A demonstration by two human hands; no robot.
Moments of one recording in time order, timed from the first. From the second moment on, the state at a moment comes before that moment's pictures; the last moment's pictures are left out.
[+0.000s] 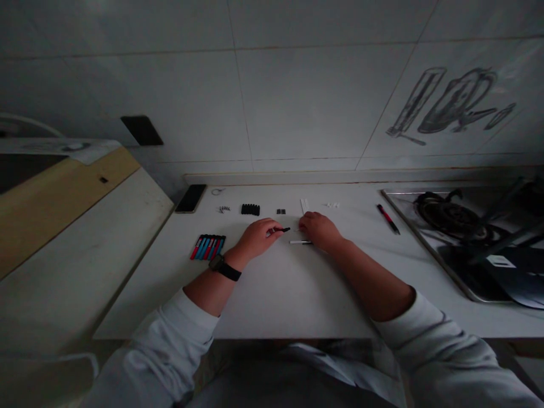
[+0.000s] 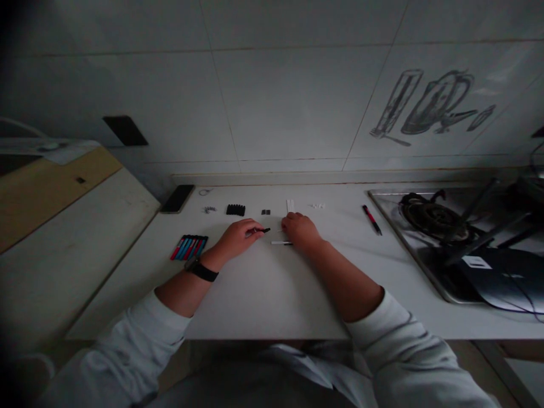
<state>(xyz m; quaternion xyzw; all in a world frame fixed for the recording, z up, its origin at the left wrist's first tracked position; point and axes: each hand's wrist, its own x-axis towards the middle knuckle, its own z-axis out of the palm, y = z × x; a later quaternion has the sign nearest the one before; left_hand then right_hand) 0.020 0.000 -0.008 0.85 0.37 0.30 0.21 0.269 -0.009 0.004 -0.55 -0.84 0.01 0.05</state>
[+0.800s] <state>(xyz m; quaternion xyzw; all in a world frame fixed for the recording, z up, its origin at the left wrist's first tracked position) 0.016 0.003 -0.012 0.84 0.39 0.31 0.20 0.269 -0.013 0.008 -0.57 -0.82 0.03 0.10</state>
